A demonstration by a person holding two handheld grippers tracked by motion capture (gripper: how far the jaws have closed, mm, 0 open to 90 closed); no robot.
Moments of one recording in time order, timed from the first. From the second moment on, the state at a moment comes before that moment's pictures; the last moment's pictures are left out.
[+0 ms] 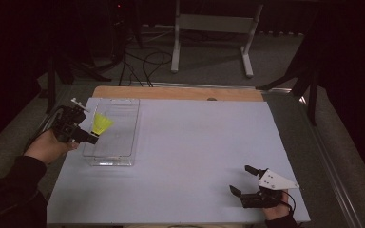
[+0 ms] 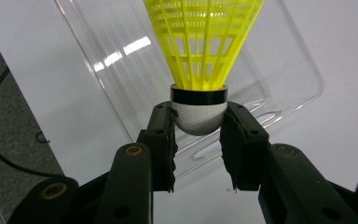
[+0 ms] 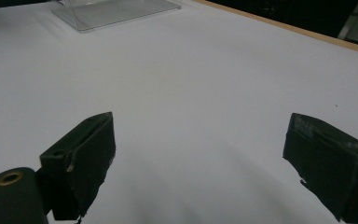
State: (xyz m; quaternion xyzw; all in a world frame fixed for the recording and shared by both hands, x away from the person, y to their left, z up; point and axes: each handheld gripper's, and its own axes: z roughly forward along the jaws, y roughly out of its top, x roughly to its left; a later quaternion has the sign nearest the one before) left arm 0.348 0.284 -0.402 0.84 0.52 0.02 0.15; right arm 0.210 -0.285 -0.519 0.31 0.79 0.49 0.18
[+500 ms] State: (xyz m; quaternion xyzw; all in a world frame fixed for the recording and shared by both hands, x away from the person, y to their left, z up) left arm 0.345 0.286 -0.425 0.86 0.50 0.02 0.10; right arm 0.211 -0.285 -0.520 0.32 0.79 0.49 0.18
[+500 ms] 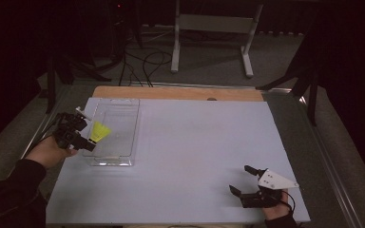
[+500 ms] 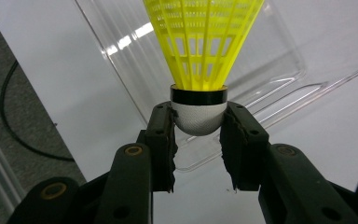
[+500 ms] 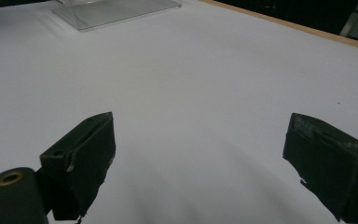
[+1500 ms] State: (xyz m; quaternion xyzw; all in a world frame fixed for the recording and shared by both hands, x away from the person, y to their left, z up) left arm 0.352 0.272 -0.418 0.86 0.51 0.02 0.09; right arm 0.211 -0.286 -0.520 0.32 0.79 0.49 0.18
